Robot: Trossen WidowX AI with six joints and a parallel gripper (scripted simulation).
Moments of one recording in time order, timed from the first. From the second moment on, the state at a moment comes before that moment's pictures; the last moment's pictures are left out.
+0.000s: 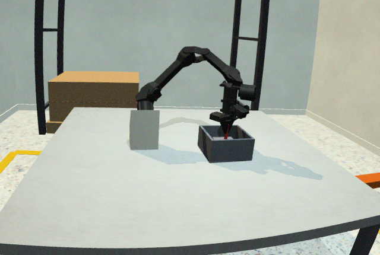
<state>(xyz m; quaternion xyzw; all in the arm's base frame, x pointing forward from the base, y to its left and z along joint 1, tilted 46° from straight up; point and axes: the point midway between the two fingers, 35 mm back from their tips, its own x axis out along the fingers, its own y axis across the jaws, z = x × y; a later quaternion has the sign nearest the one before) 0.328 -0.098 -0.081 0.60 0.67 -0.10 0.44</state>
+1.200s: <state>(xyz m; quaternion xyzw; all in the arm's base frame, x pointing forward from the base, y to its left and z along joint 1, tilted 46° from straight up) 0.332 -0.079 -0.101 0.60 0.67 -0.10 0.43</state>
